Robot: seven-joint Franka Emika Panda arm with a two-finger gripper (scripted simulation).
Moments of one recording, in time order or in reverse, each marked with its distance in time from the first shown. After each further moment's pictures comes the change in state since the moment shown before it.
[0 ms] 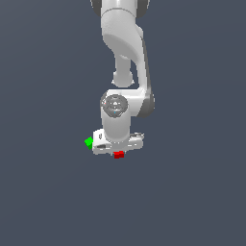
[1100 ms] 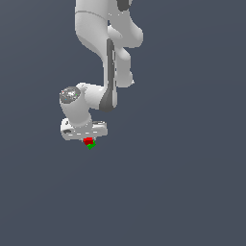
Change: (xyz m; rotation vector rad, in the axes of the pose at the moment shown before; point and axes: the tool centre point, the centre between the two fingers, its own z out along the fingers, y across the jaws) arm -0.108 0.140 0.033 0.000 -0.001 0.002
